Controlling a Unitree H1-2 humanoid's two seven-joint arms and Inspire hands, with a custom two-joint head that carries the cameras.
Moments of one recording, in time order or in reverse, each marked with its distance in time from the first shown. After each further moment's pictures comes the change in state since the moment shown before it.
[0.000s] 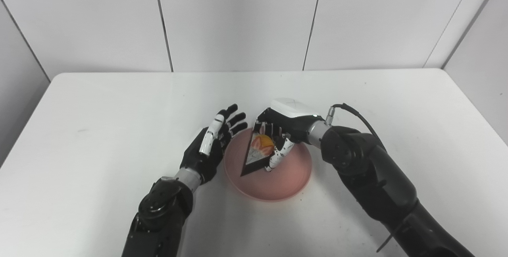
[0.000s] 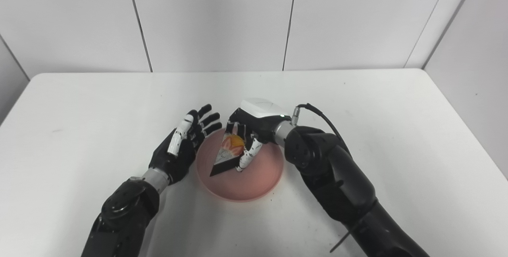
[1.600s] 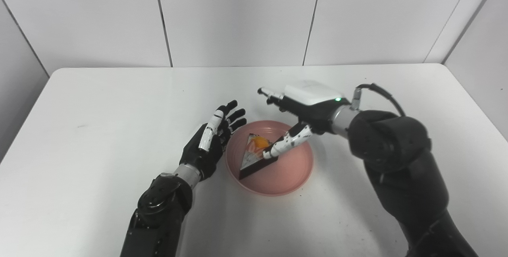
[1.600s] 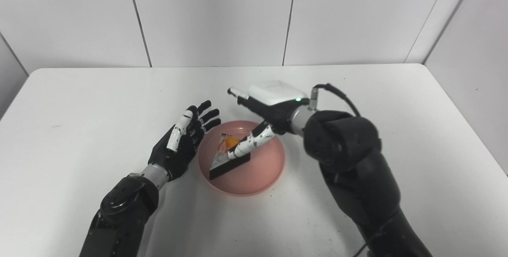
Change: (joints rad) left arm 0.005 -0.002 0.008 -0.015 -0.004 0.019 0.000; right arm -0.010 0.049 -0.252 -0.424 -0.258 0.046 0.463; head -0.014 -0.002
